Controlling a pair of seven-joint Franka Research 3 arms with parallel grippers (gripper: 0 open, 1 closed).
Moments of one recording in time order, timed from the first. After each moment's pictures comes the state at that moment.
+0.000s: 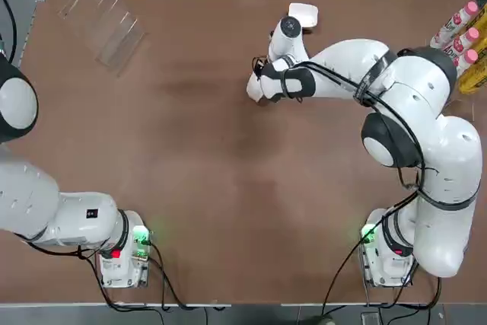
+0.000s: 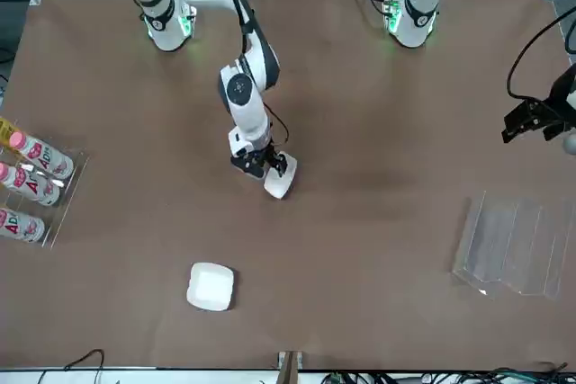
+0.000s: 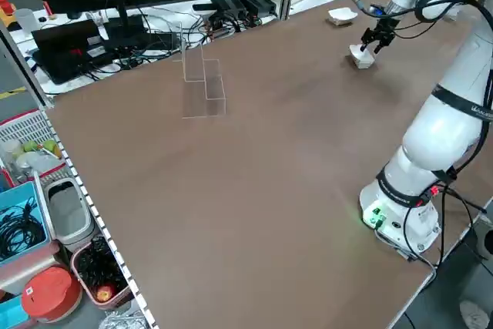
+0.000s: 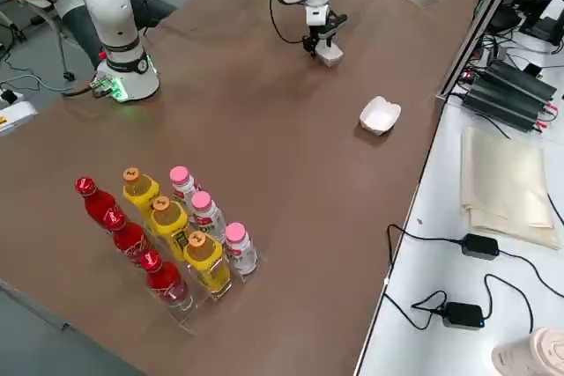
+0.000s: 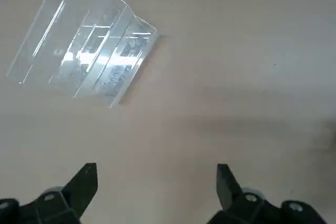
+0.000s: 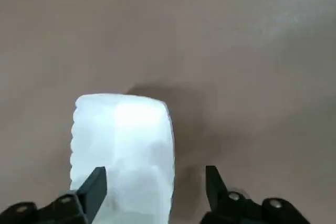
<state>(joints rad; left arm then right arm) 0.02 0.08 -0.03 -1.49 0.00 1.62 -0.04 1.02 0.59 -0.29 -1.90 0.41 2.69 0.90</state>
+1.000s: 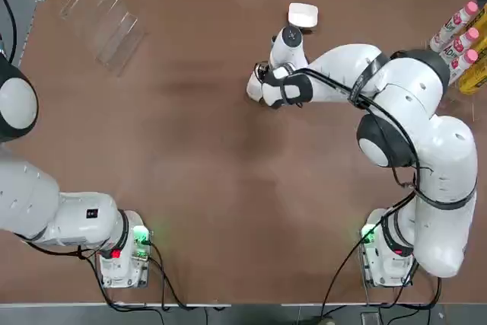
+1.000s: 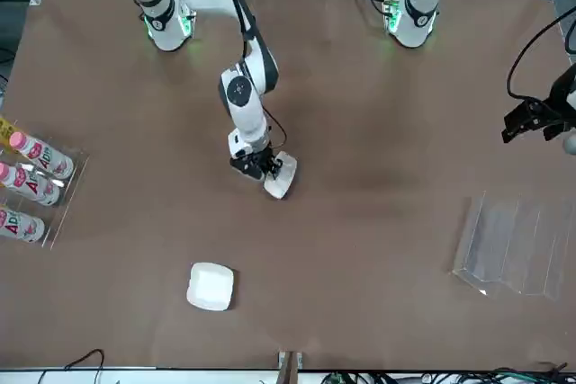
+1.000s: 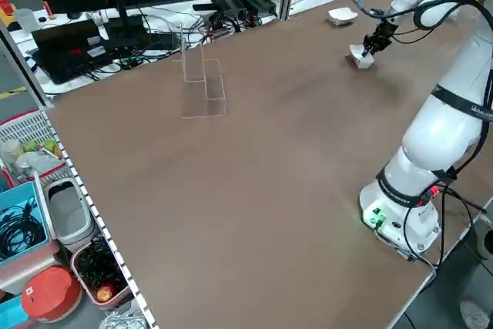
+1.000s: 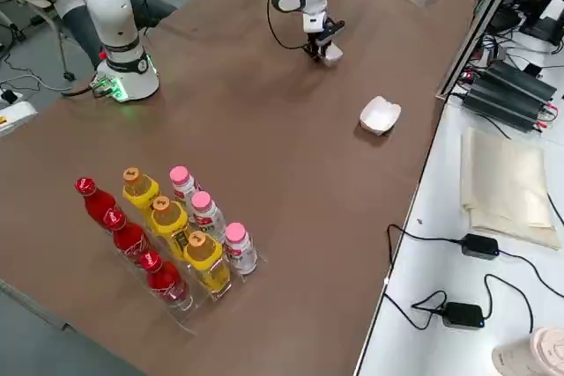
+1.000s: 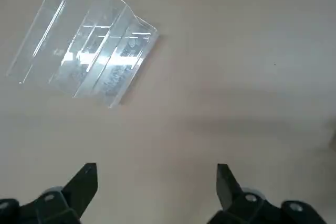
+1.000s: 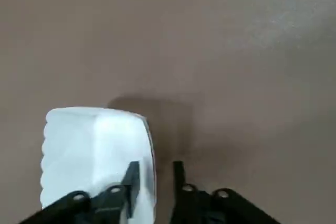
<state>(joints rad) 0.02 0.08 -0.03 -1.49 0.00 1.62 -0.04 1.02 0.63 -0.29 -1.93 0.42 2.76 0.91</state>
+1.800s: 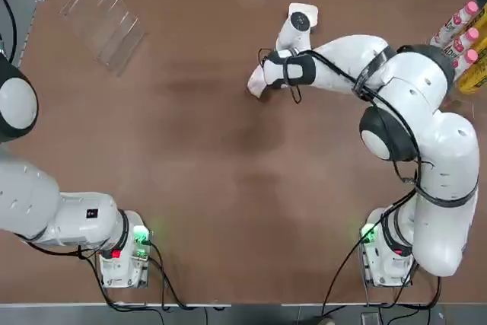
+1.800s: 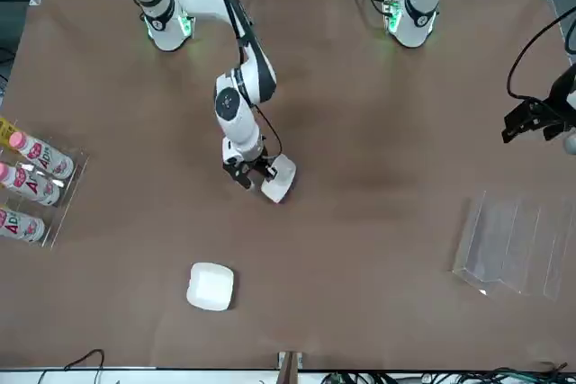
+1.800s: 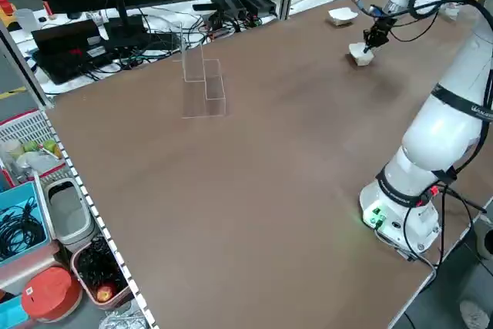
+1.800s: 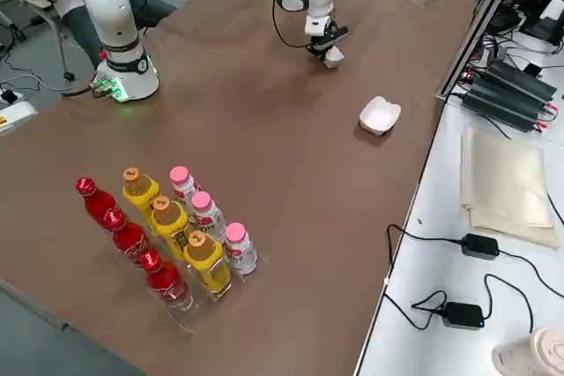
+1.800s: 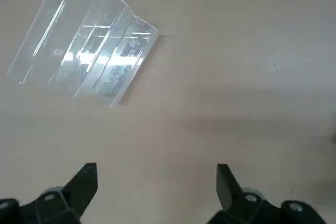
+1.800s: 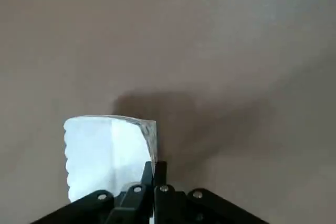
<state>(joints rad) 0.02 0.08 -0.03 -1.49 0.00 1.62 -0.04 0.96 0.60 -0.30 -1.88 0.61 2.63 0.92</state>
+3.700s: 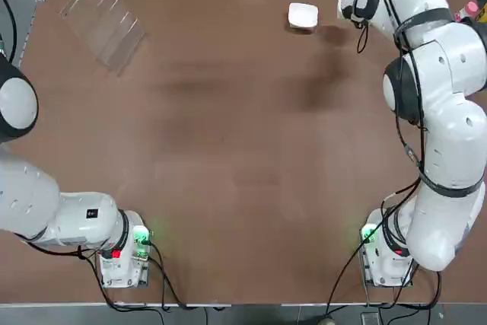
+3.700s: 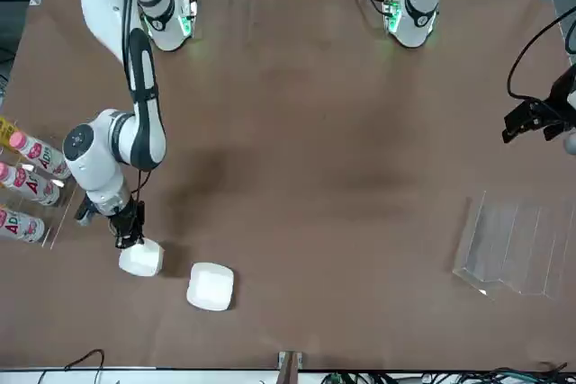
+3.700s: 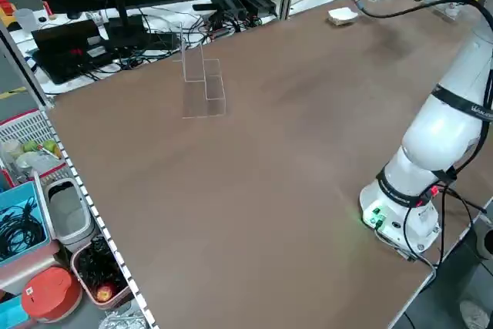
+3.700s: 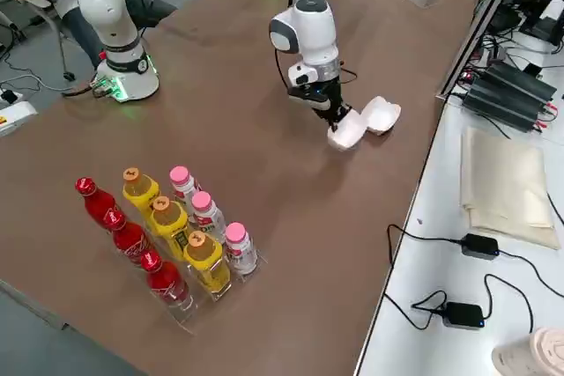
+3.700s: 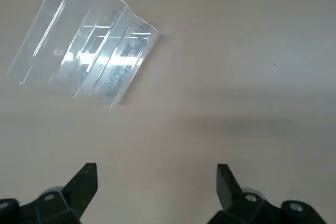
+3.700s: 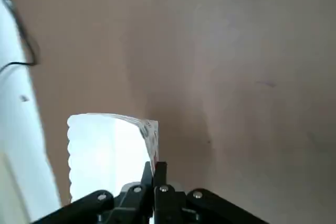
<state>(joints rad) 0.02 0.08 -0.03 -1.49 0.00 1.62 -0.04 0.75 0.61 -0.71 -1.88 0.63 2.67 1.45</state>
